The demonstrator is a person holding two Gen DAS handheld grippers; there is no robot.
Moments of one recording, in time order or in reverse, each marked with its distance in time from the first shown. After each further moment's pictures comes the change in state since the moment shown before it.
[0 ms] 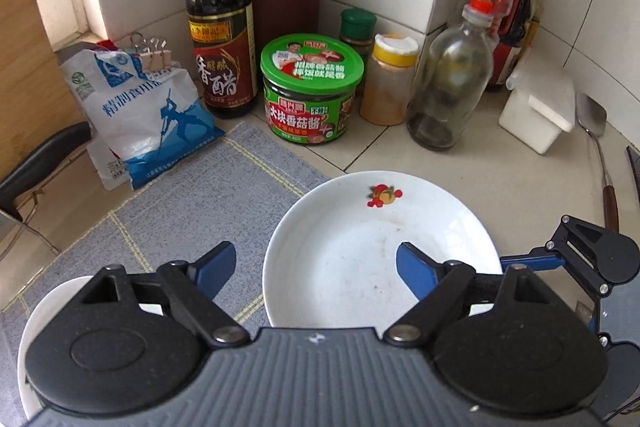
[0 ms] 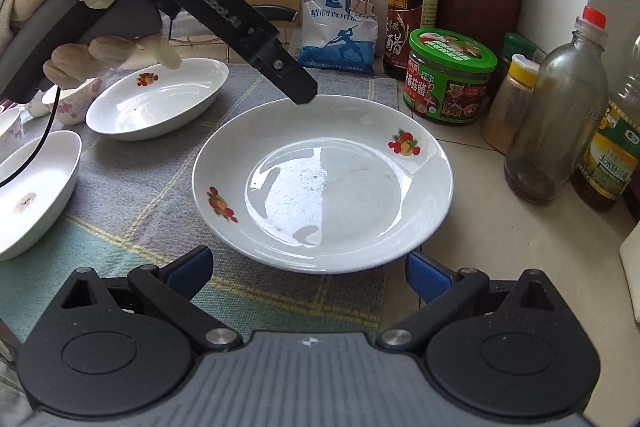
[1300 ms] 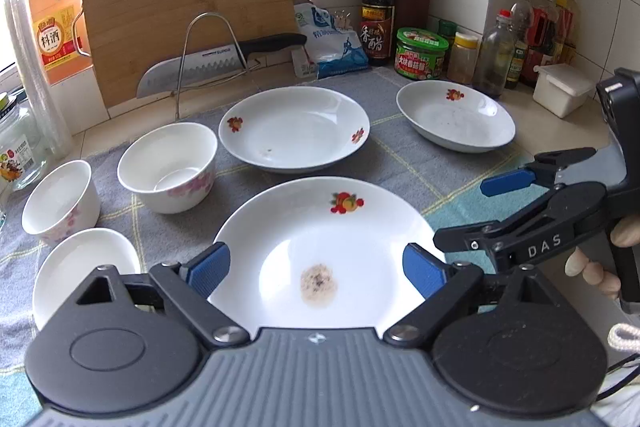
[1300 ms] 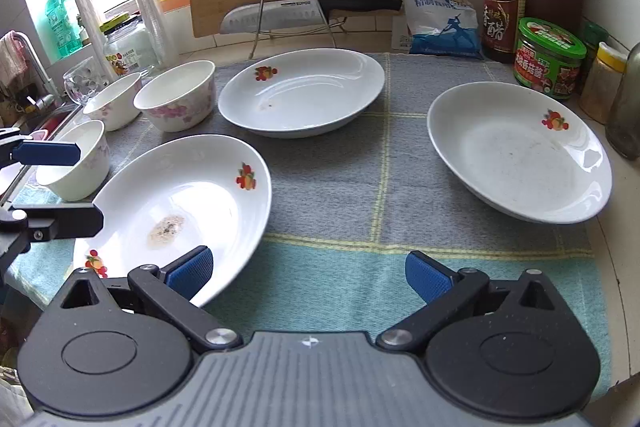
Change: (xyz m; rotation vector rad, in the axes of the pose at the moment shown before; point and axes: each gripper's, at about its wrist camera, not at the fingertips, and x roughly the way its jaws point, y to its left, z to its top) left arm -0.195 0.013 -0.238 -0.196 -0.129 0.268; right arm -0.003 0.159 0.007 0.125 0.046 0.098
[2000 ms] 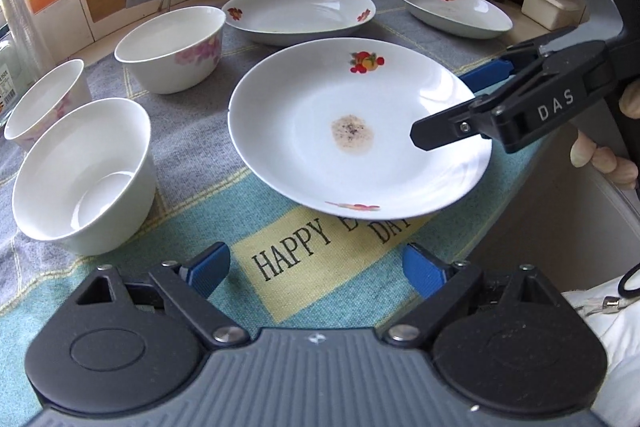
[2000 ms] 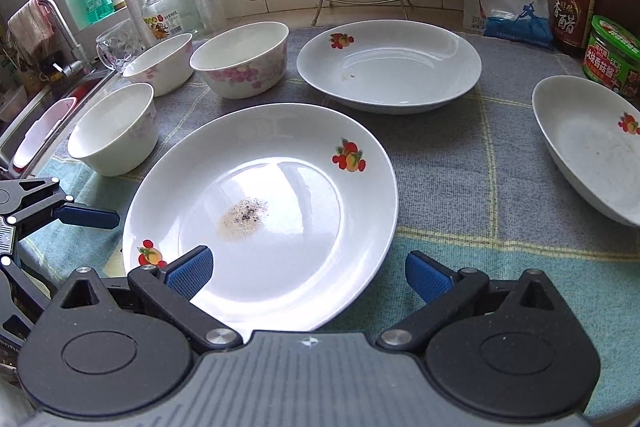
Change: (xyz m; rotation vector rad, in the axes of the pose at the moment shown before) left arm 0.017 0.029 -0.067 0.075 0.181 -0.076; right arm 0.031 0.055 0.004 -0.052 0.091 0.067
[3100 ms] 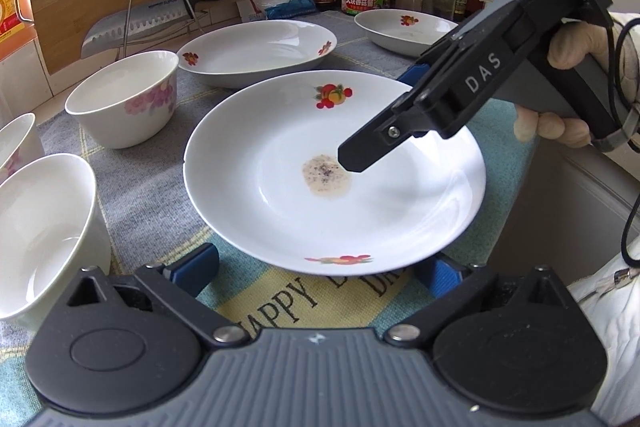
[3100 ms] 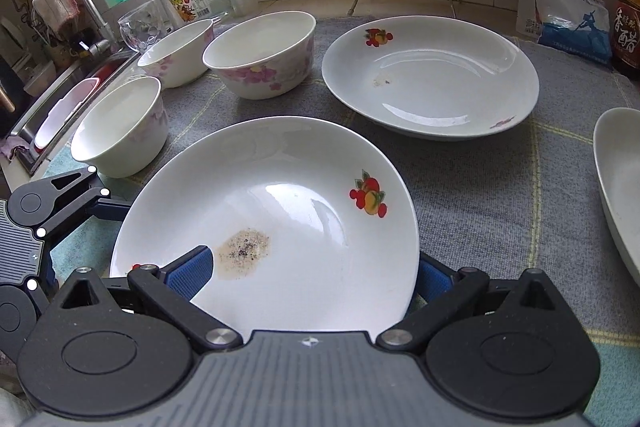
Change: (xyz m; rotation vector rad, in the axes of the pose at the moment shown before) left arm 0.018 0.001 0.005 0.107 -0.159 -0.088; right arm 0.035 -0.014 0.035 -0.090 0.065 0.129
